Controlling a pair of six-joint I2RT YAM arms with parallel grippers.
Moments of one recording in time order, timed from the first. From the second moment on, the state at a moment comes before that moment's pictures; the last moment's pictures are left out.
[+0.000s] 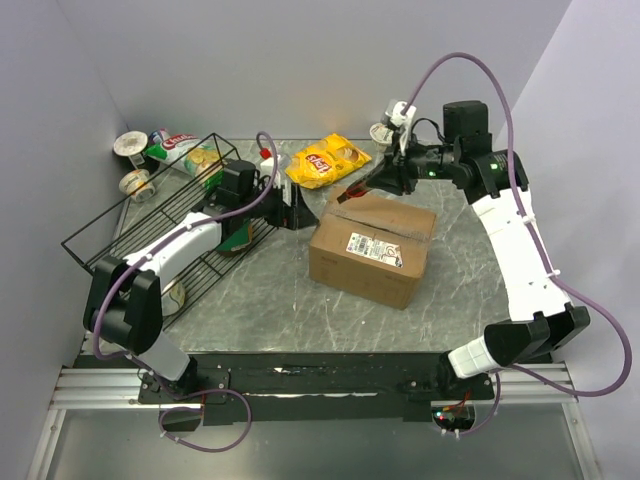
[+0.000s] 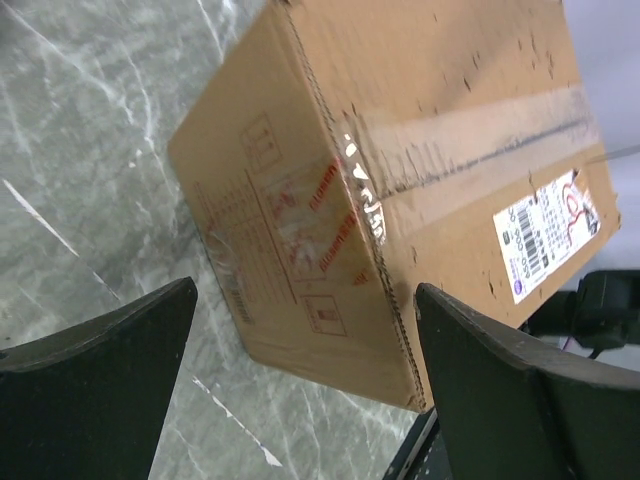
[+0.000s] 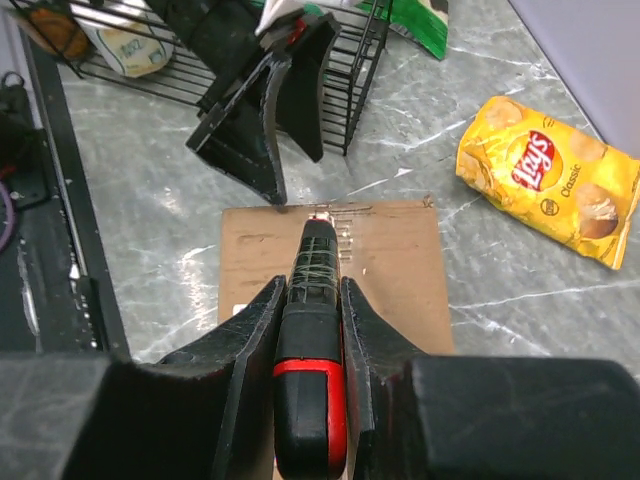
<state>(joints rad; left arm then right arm) -0.42 1.57 1.15 -0.09 0.61 -0.34 0.25 1.46 1.82 -0.95 -0.81 -0.47</state>
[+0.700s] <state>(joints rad) -0.41 1.62 1.15 0.00 0.71 -0.38 0.33 1.48 1.68 -0.83 -0.72 -0.61</state>
